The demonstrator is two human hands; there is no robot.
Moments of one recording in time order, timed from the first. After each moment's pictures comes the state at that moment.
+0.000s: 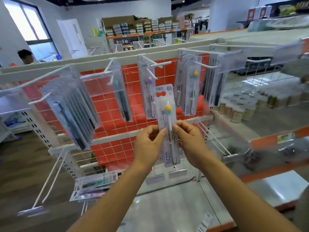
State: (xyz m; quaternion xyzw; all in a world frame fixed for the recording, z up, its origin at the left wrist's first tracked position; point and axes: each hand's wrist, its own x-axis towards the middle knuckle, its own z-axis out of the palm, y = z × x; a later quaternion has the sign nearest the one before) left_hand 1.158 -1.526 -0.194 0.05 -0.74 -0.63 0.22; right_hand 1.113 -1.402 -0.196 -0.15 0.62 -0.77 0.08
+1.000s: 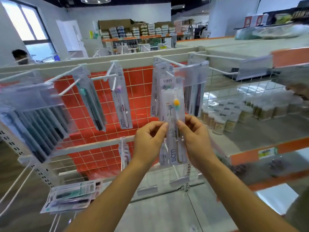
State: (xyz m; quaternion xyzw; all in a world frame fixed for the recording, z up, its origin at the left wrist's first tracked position) left_hand 1.086 -1.434 -0.180 -0.01 -0.74 -0.63 0.25; right_hand 1.056 -1.309 -0.175 -0.17 0.59 -0.79 -0.03
